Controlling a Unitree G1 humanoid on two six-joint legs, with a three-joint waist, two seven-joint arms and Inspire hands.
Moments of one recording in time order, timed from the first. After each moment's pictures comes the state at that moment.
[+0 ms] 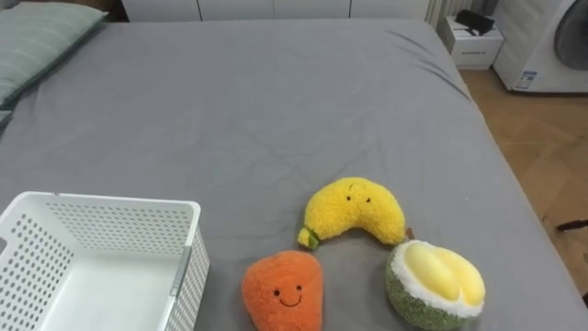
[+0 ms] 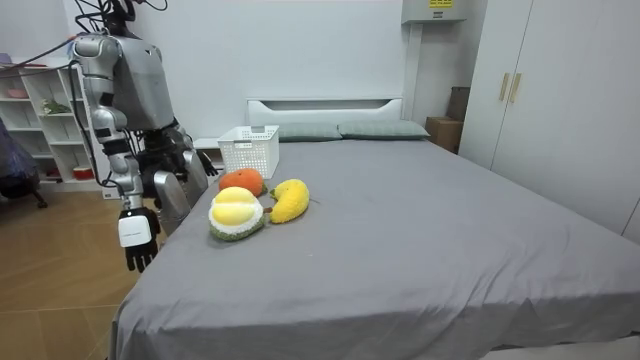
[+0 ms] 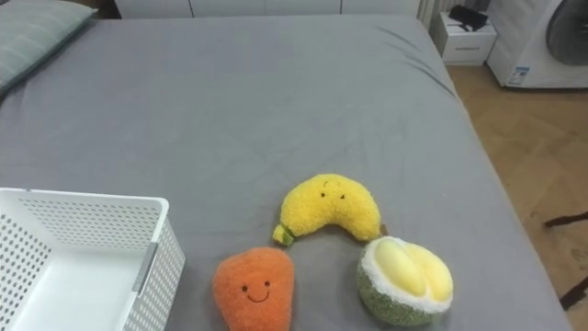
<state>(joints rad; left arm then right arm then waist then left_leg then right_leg) 0.23 0.14 0.20 1.12 0.28 0.08 0.34 0.14 -0.22 -0.02 1.28 -0.10 0.09 -0.19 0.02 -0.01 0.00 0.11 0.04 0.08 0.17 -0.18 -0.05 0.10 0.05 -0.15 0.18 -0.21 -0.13</state>
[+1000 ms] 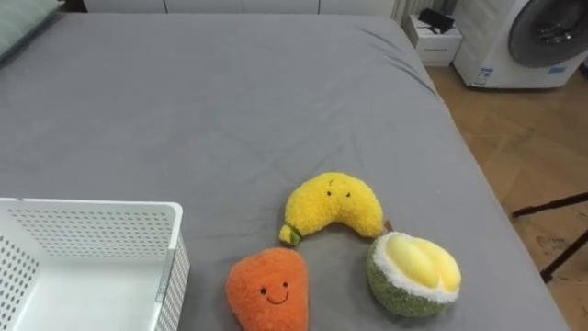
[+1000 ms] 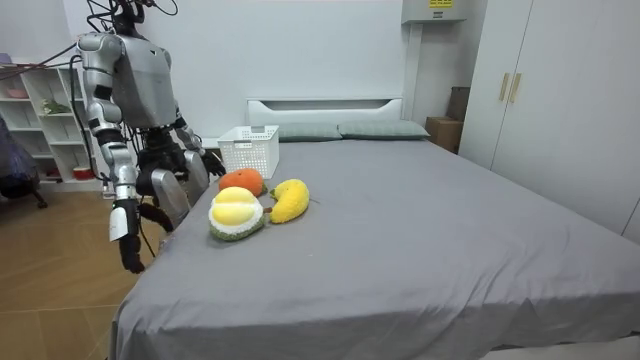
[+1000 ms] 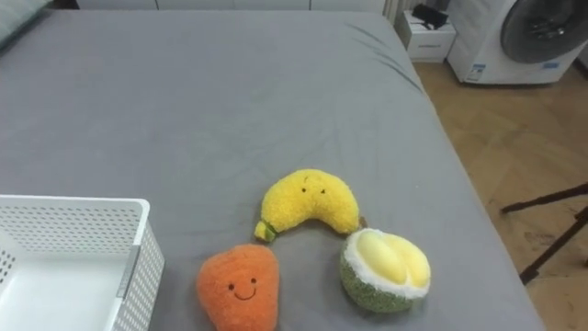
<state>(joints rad) 0.22 0.19 0.24 1.10 0.27 0.01 0.32 0.11 -0.27 -0.24 1.07 0.30 0.04 -0.26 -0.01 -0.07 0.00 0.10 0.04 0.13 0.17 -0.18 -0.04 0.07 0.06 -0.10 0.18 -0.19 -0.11</state>
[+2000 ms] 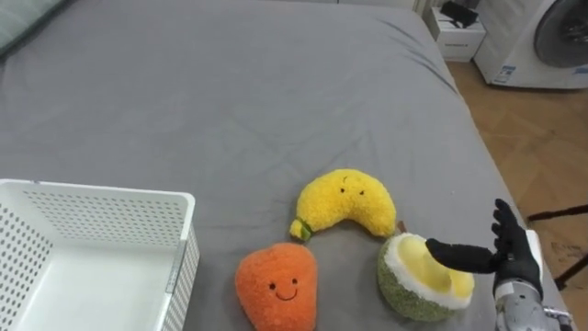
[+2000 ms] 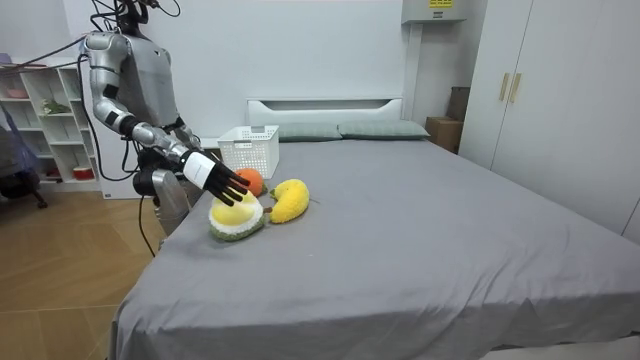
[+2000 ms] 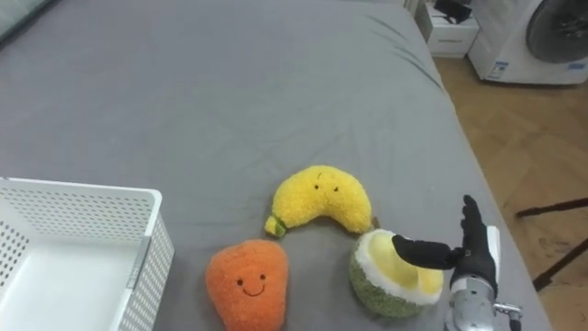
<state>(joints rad) 0.24 0.18 0.20 1.03 0.27 0.05 0.30 0.09 -0.30 -0.05 0.42 0.07 0.02 -0.27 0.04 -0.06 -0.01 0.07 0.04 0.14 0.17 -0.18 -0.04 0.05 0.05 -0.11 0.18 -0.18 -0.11</state>
